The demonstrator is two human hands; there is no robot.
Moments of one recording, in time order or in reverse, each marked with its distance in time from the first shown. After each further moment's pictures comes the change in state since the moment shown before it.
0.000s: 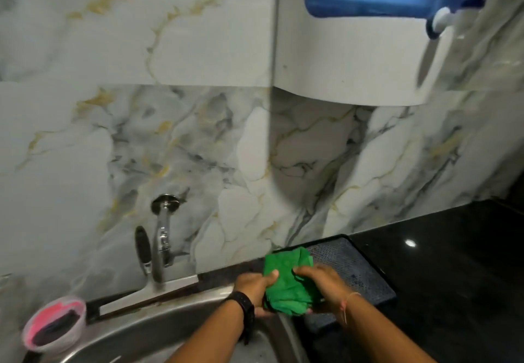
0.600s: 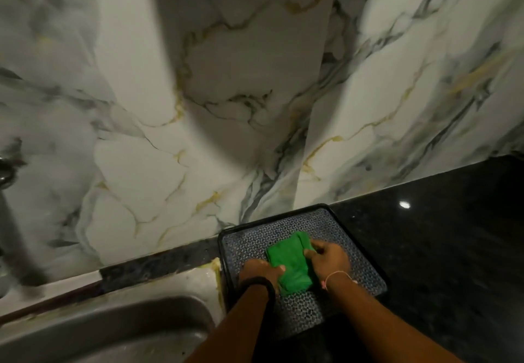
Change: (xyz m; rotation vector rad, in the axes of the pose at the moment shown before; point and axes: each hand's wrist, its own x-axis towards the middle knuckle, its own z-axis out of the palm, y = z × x) left_hand 0.269 -0.091 0.142 0.532 0.328 -0.002; right_hand 0.260 0.121 -0.143 -0.543 0.379 -0.163
